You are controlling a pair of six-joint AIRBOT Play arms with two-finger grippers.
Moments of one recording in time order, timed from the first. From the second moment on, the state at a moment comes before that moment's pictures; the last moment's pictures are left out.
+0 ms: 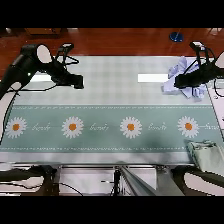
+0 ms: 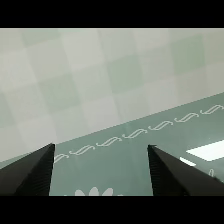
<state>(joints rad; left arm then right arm) -0.25 -1.50 1.44 1.40 -1.24 -1.52 -0.07 -1.32 1.28 -1.43 1.18 1.36</state>
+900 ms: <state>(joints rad) -0.14 -1.50 1.50 1.45 -1.19 -1.51 -0.23 -1.40 1.45 -1.80 0.70 1.63</state>
